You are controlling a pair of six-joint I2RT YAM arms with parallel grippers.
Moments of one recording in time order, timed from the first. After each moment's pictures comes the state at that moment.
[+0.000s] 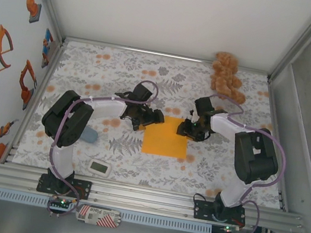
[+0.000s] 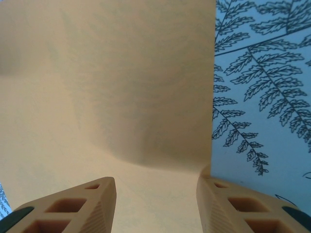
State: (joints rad) left arm -0.69 1.89 1.15 -0.35 0.35 -0.91; right arm 0.39 1.75 1.00 -0.57 -0.35 0.47
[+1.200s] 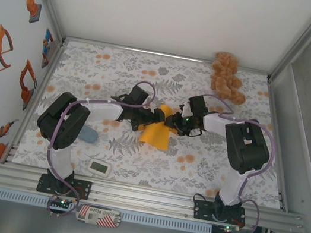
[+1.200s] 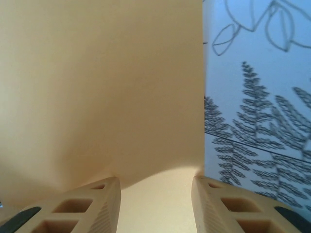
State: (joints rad) left arm -0.67 1.84 1.05 -0.20 0.37 -0.91; right arm 0.43 1.89 1.01 -0.21 -0.67 0.65
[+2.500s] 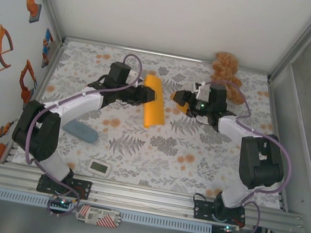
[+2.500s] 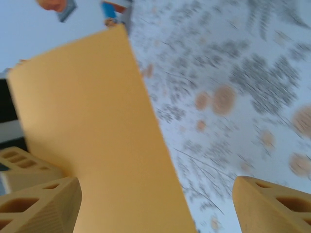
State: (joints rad) left arm -0.52 1.61 1.12 -0.17 0.64 -0.71; right arm 0.30 1.69 0.98 0.19 -0.87 0.82
